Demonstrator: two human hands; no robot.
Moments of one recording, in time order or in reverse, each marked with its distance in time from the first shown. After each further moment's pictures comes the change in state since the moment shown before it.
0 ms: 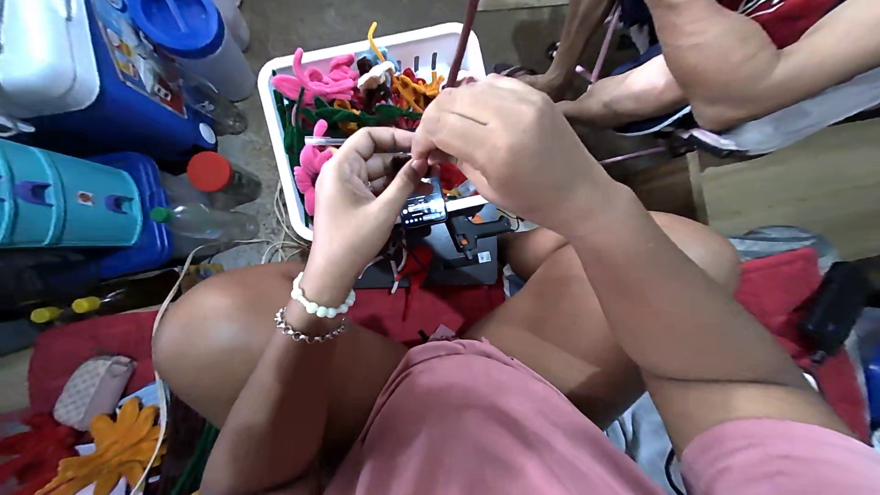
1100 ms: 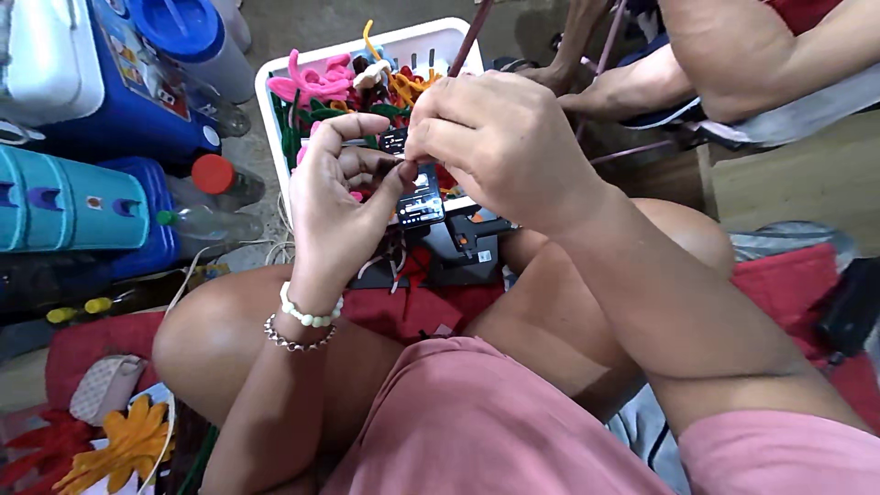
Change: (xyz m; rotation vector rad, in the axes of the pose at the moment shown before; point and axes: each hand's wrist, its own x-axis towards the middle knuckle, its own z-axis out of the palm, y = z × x) left_hand 0.001 -0.001 0.000 0.260 0.090 0.159; right_hand -0.002 -0.001 0.001 -0.059 0.087 -0.006
